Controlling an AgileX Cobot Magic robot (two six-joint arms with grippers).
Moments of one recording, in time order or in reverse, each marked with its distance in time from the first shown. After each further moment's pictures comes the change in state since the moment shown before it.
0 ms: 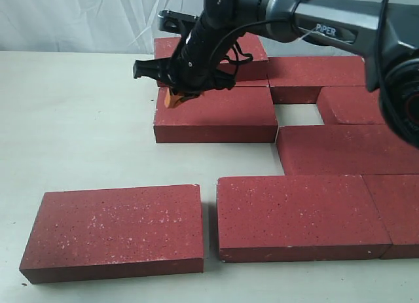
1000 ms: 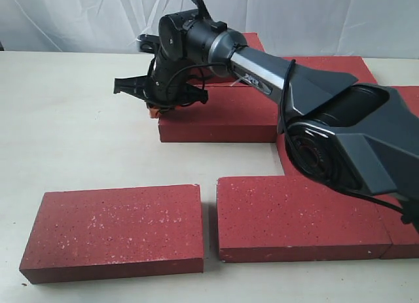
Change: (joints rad) left arm 0.000 0.000 0.000 0.000 0.000 0.000; right arm 0.067 0.349 -0.461 -0.215 0.110 0.298
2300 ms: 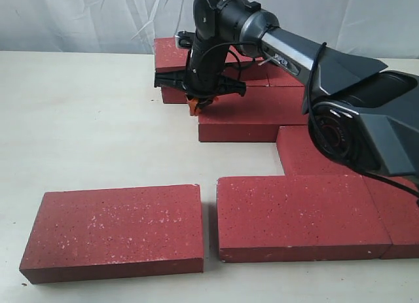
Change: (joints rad) left arm 0.000 0.000 0.000 0.000 0.000 0.000; right arm -0.108 -0.023 -0.007 -0.022 0.212 -0.024
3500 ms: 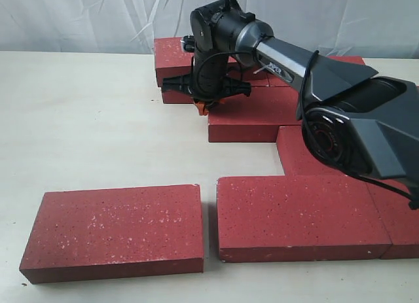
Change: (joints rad) left arm 0.000 0.000 0.000 0.000 0.000 0.000; right arm 0.002 0.035 0.000 -0.149 -0.035 0.078
